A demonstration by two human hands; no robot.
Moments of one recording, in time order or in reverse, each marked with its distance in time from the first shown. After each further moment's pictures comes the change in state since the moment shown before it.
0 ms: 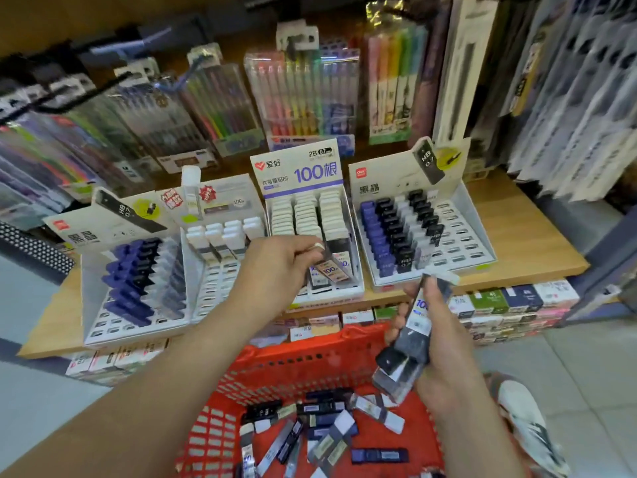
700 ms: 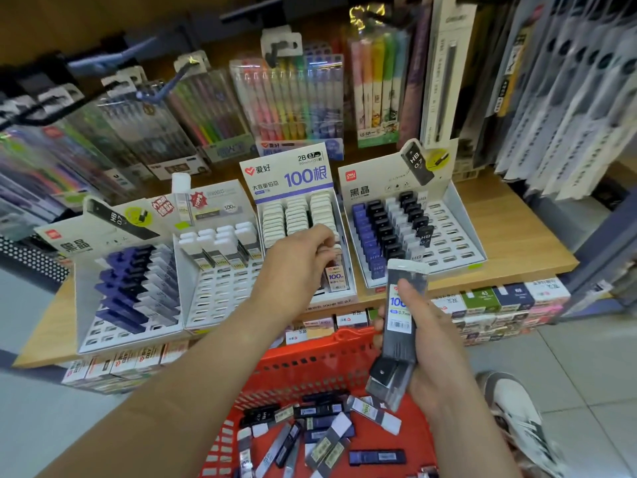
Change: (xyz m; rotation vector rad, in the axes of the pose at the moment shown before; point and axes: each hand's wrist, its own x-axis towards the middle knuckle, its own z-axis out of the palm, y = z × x) left_hand 0.014 0.015 0.026 0.161 -0.006 0.148; right_hand -0.014 -0.009 0.010 -0.192 0.023 -0.014
